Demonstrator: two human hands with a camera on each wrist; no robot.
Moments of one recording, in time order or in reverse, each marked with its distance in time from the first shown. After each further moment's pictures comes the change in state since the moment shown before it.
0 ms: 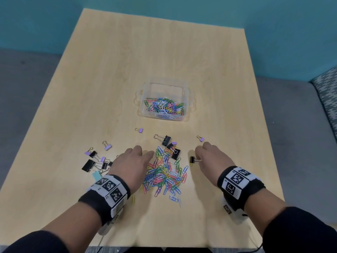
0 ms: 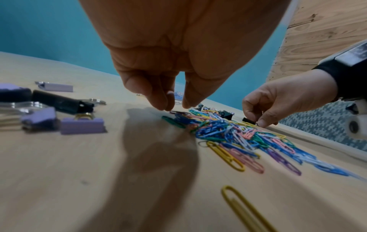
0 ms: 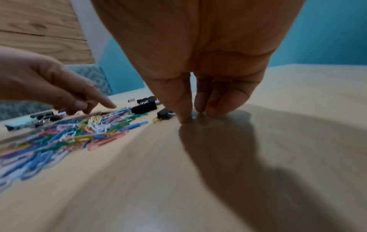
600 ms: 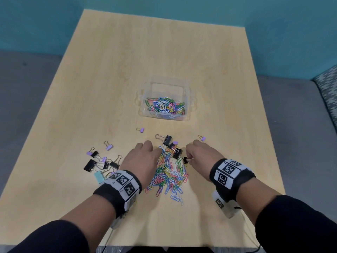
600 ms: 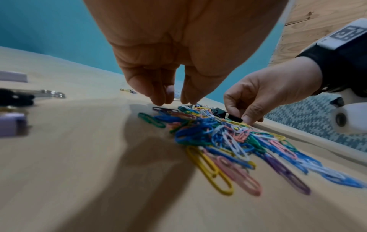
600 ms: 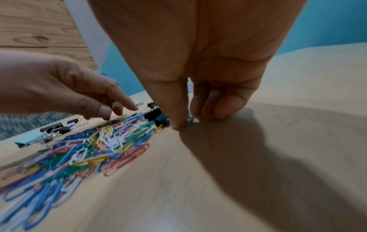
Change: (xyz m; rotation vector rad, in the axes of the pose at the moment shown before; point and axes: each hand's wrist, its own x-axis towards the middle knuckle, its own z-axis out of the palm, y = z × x) left_hand 0.014 0.018 -0.004 0.041 0.037 0.057; right_hand 0.019 -0.019 -0.003 0.068 -0.065 -0.137
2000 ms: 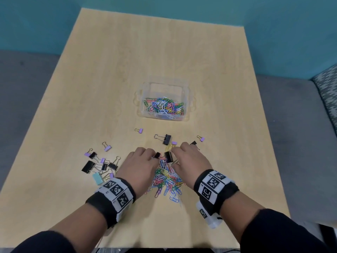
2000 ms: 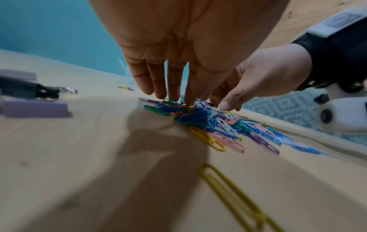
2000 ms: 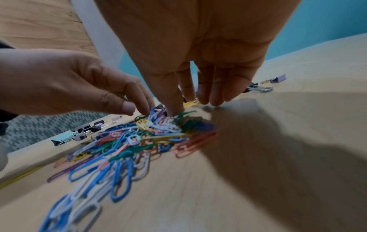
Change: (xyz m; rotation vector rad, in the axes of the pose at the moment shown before) left_hand -0.012 -0.006 0.015 0.063 0.112 0.146; right_hand -0.009 -0.044 0.013 0.012 0.209 -0.028
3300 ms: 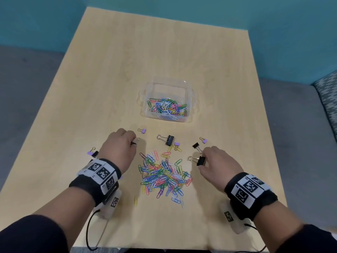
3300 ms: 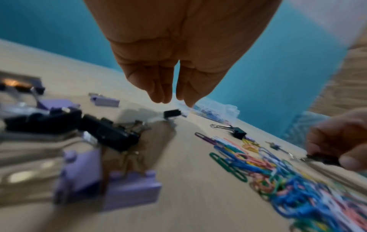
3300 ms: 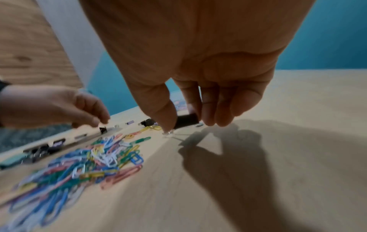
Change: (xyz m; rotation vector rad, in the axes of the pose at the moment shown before) left_hand 0.014 -0.061 -0.021 -0.316 0.122 -0.426; right_hand -0.027 0.049 -0.028 -0.016 -0.091 0.244
